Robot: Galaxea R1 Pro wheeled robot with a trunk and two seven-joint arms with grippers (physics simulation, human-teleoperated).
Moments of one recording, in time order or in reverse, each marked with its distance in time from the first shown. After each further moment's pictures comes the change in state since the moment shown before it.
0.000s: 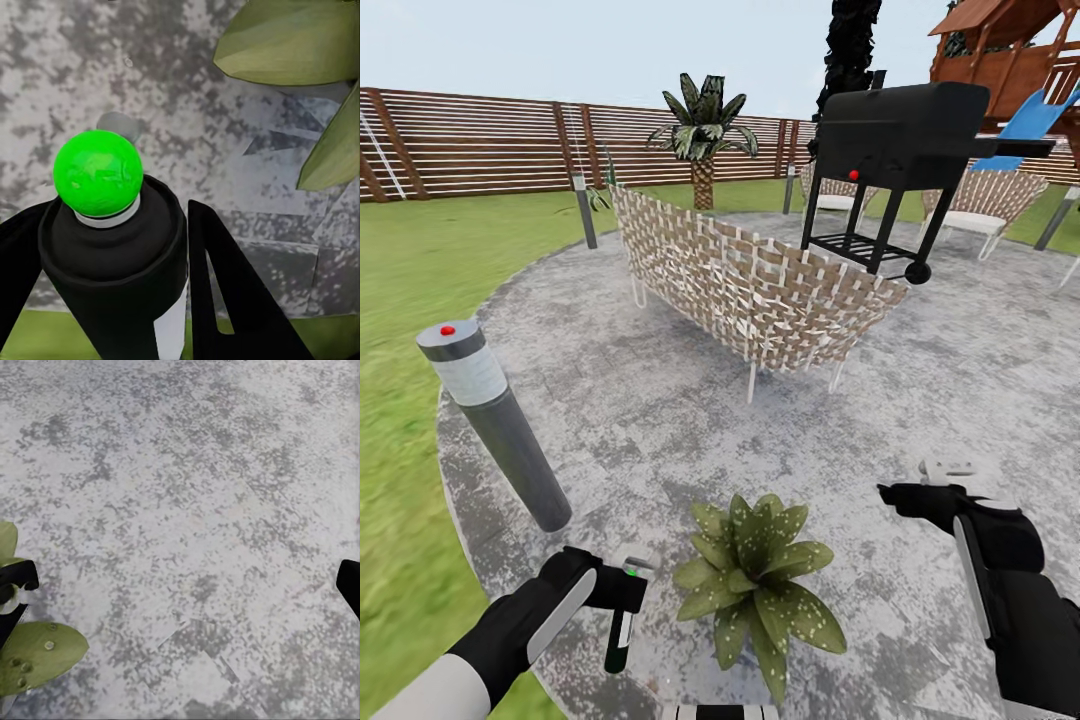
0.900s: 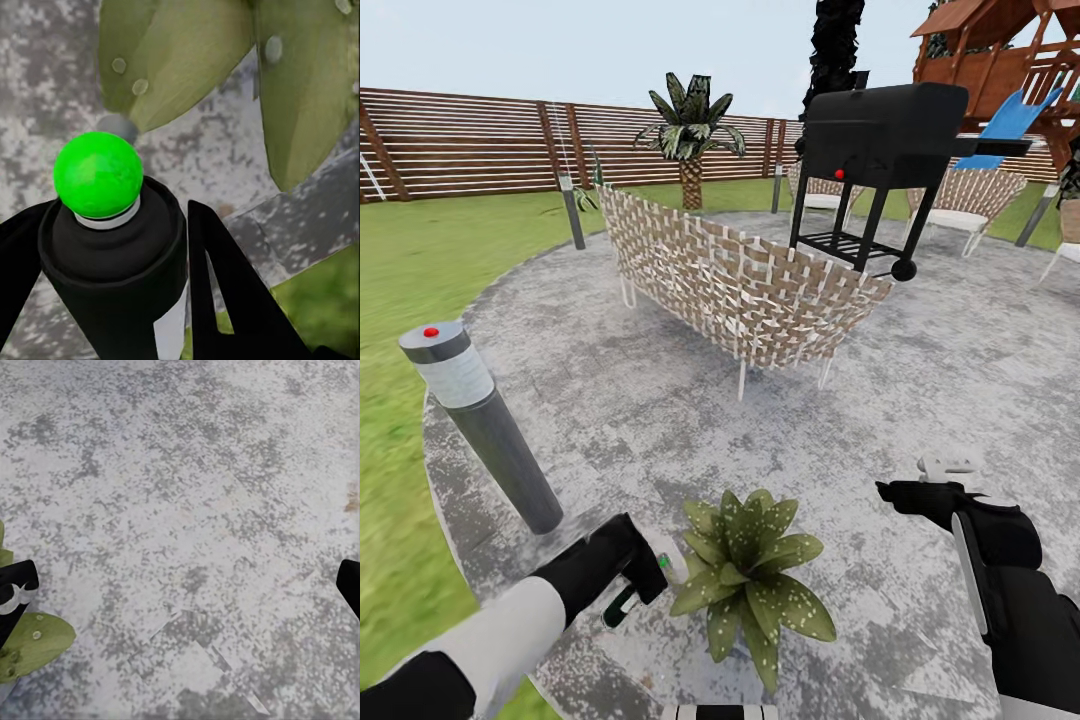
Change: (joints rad) left arm -0.244 -0.185 -0.087 0.398 -0.886 -0.204 -0.610; right arm -0.011 0.007 -0.001 0.000 0.000 0.007 -0.001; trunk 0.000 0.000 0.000
